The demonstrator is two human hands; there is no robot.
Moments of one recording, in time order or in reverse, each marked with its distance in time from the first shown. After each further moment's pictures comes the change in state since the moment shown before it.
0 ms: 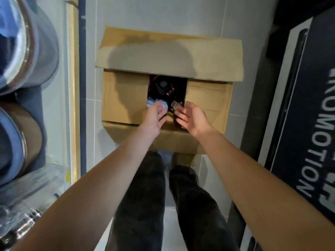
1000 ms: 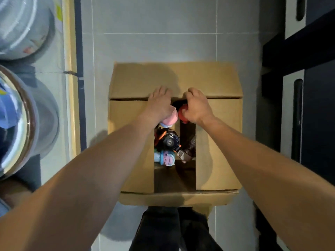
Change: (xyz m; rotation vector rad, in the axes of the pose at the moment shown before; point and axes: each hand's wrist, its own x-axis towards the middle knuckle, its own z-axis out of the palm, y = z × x) left_hand 0.127 0.192 0.098 1.926 -0.079 0.874; right_hand 0.101 -0.177 0.082 -1.629 0.298 -0.748
